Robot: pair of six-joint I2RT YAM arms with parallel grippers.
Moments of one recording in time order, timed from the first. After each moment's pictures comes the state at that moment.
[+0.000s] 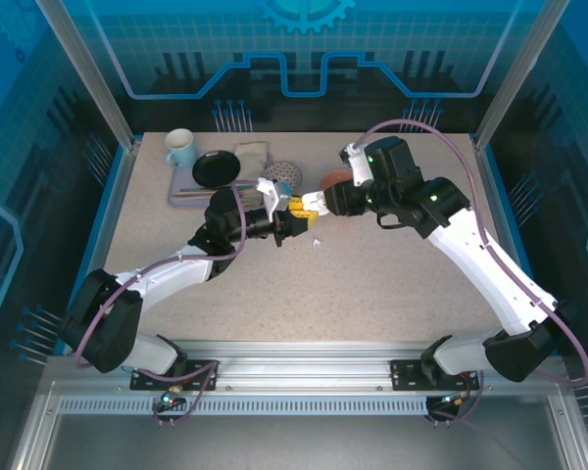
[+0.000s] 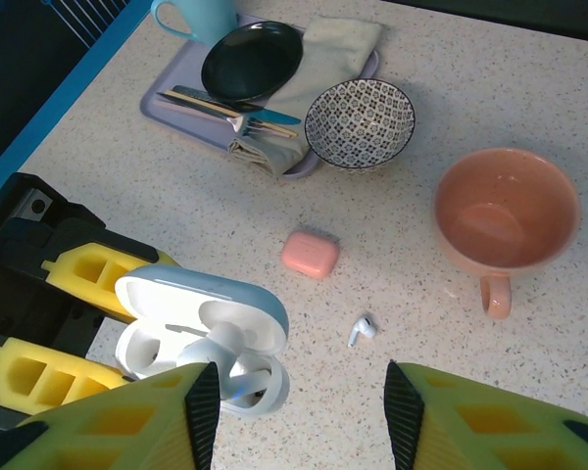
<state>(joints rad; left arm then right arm) -0.51 1.43 0.78 0.66 0.71 -0.11 0.58 1.35 1.53 -0.88 -0.08 0.22</state>
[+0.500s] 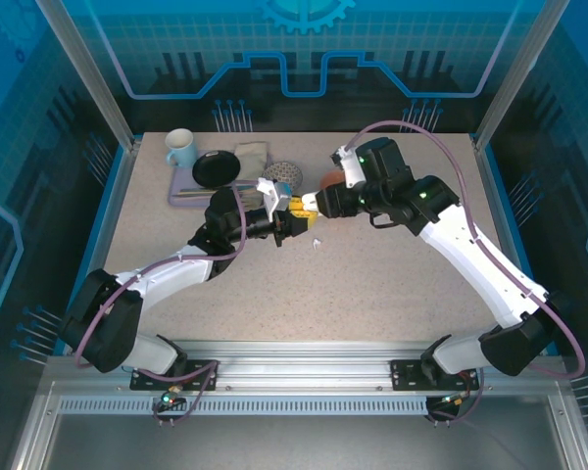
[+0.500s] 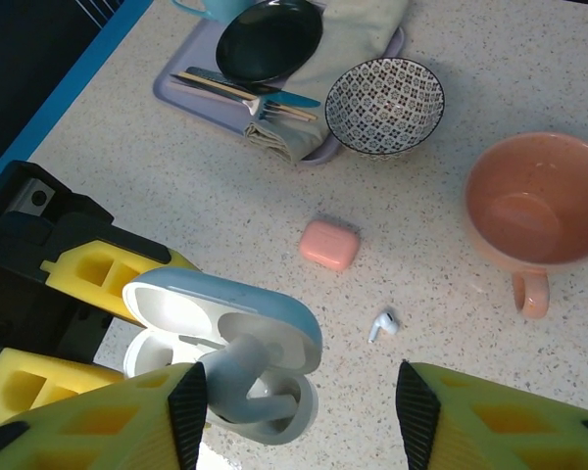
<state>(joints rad) -0.51 1.43 0.78 0.66 0.71 -0.11 0.60 1.40 1.53 -0.87 -0.11 0.23</state>
